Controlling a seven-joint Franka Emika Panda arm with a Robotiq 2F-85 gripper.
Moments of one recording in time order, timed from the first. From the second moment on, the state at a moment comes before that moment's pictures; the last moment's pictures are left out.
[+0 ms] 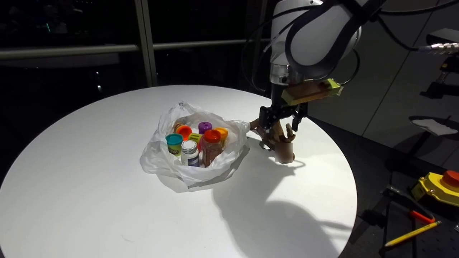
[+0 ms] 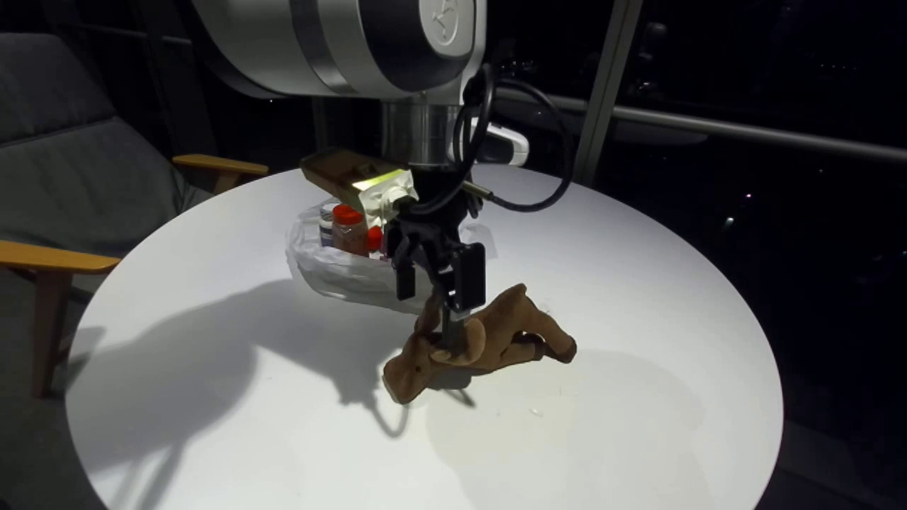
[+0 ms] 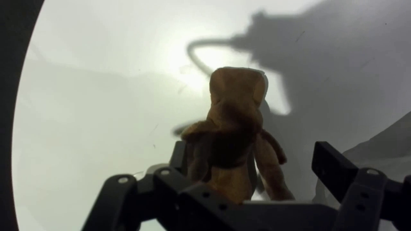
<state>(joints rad) 0.07 0.38 -0.14 -2.20 -0.13 2.47 0.49</state>
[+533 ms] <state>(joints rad) 0.07 0.49 -0.17 -2.14 -0.13 2.47 0.54</state>
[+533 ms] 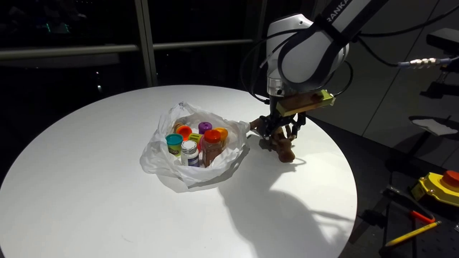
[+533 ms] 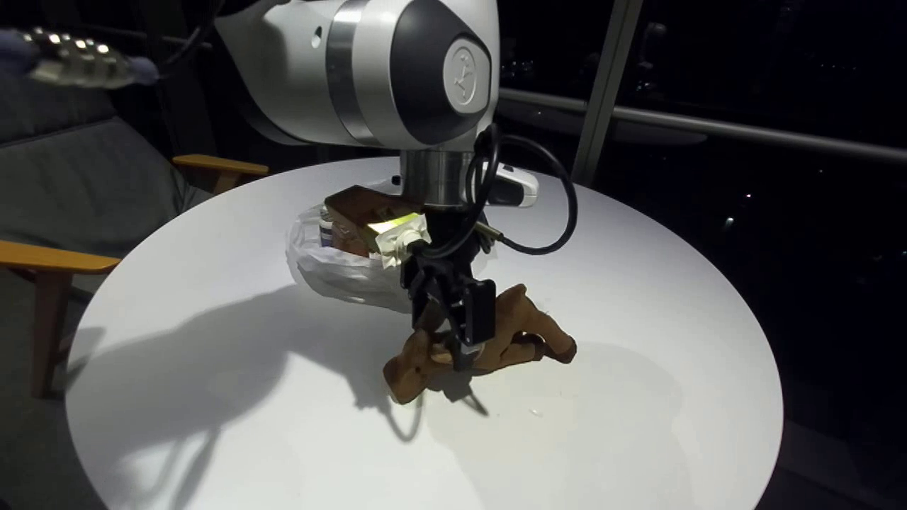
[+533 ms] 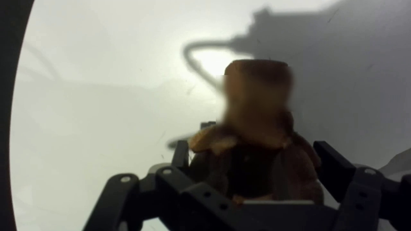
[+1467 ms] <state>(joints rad) 0.12 0.45 -0.25 -2.13 -0.17 2.59 0.67</state>
